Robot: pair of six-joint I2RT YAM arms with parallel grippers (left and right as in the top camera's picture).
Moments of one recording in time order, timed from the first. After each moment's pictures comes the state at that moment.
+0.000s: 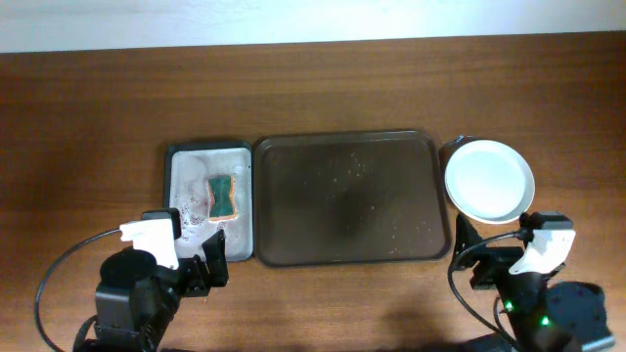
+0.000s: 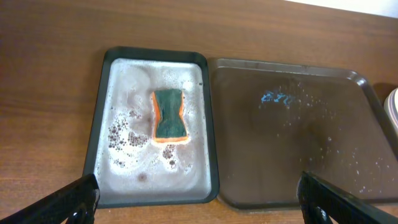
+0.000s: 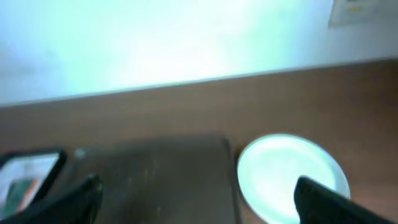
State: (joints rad) left arm -0.18 0.55 0.83 -0.92 -0.02 -0.25; right arm 0.22 0.29 0.70 -0.68 0.16 0.21
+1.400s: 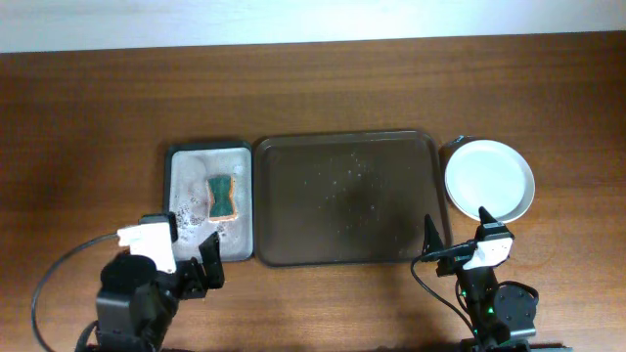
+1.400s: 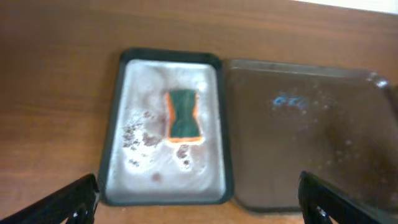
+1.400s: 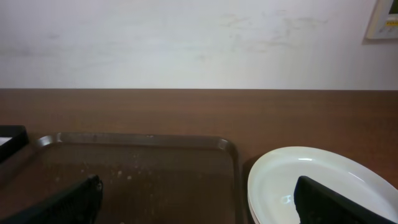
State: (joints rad) left arm -0.17 0.52 0.81 -0.92 -0.06 -0.23; right arm 0.07 0.01 0.01 -0.07 -0.05 0.05
